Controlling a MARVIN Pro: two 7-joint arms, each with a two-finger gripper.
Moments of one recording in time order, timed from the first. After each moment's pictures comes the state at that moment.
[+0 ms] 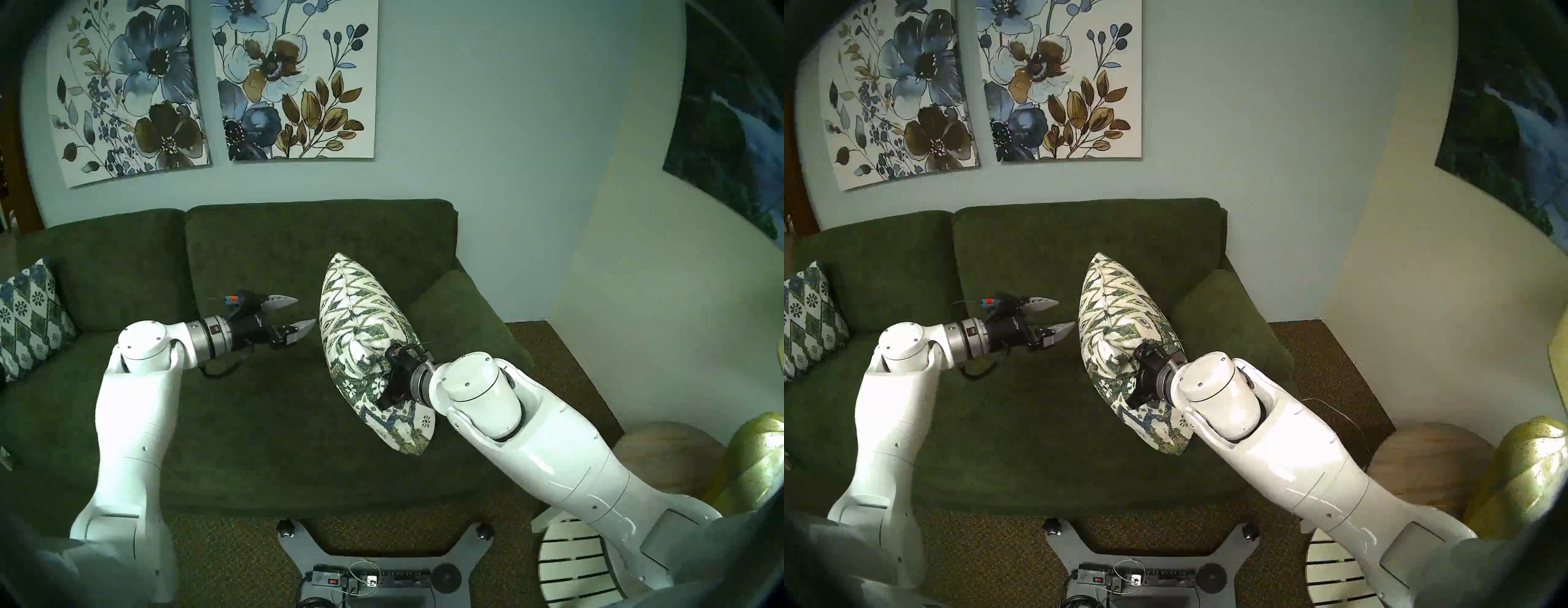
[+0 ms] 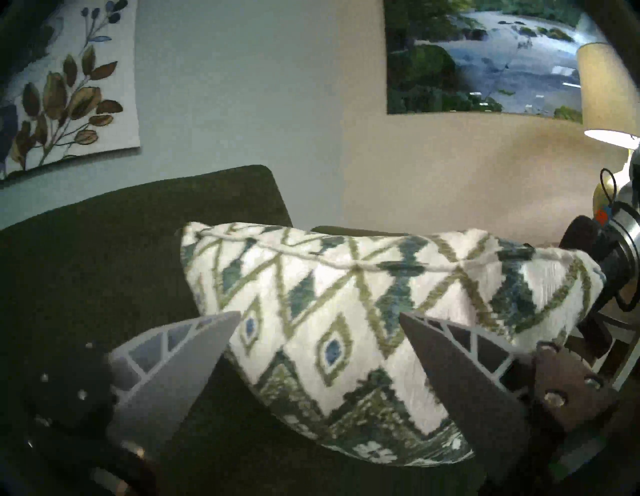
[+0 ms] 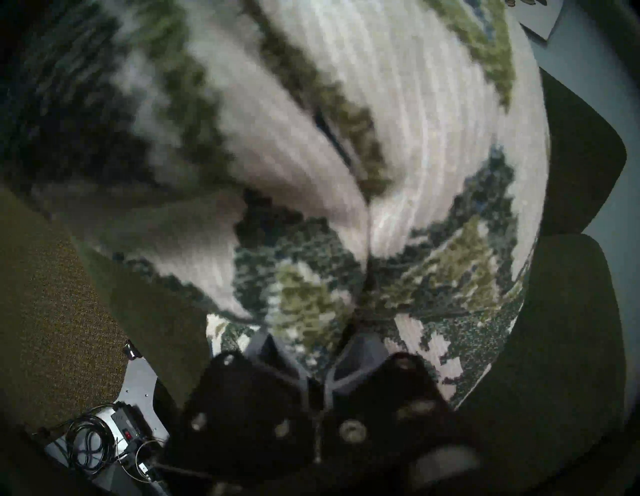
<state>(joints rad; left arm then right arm) 1.28 -1.18 -1.87 -1.28 -0.09 0.11 -1.21 -1.29 -1.10 0.83 -1.80 0.25 0.80 0.08</state>
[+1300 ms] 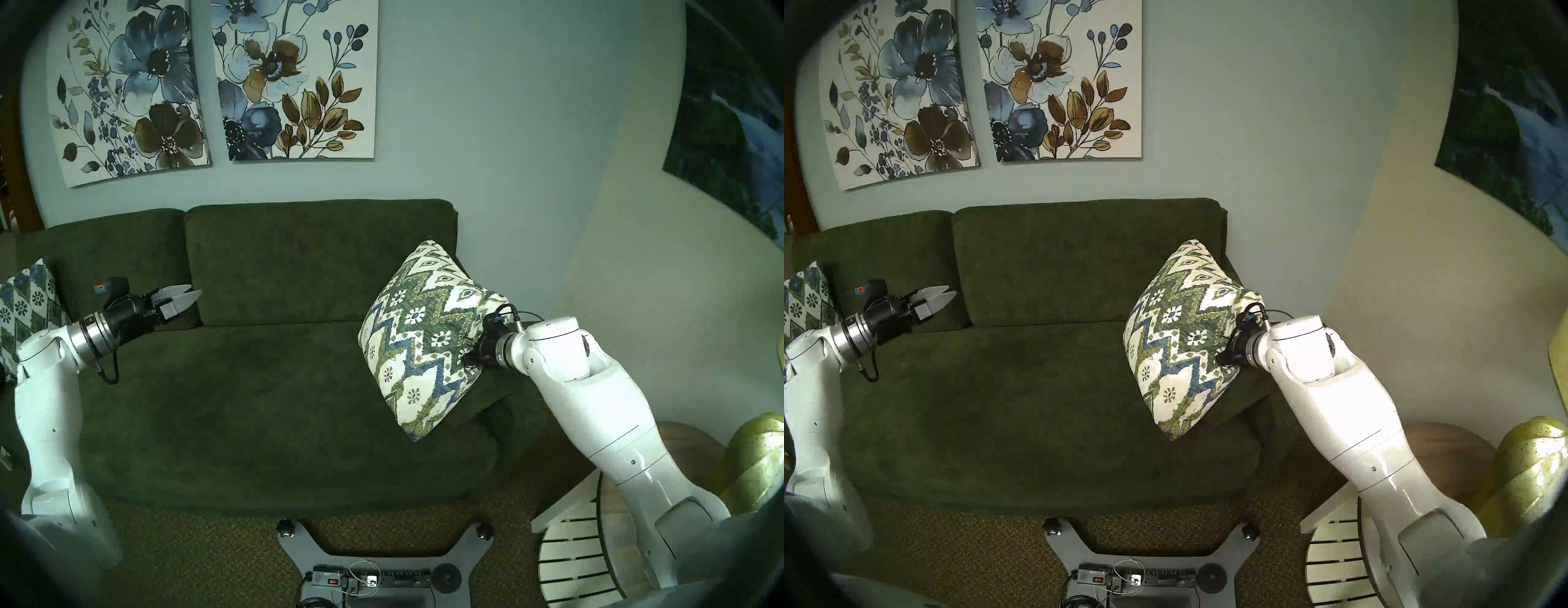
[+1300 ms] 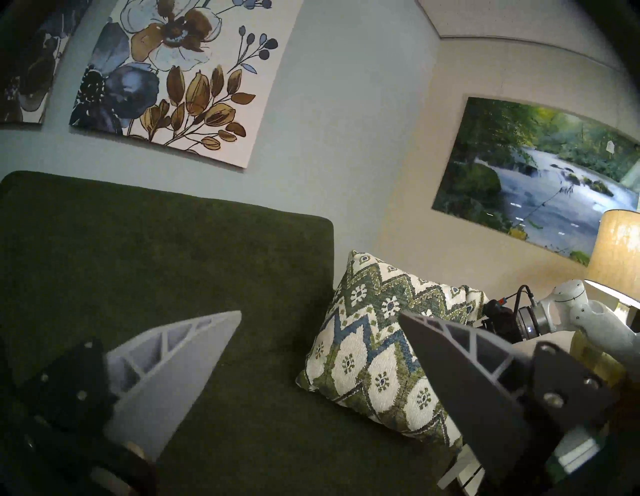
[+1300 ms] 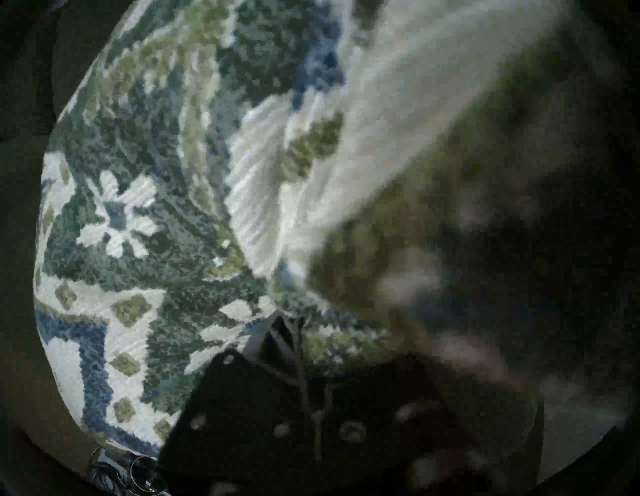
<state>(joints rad) 1.26 -0.97 -2.18 -1.05 -0.28 0.38 -1.46 -1.32 -1.10 1.25 -1.61 0.52 0.94 -0.03</state>
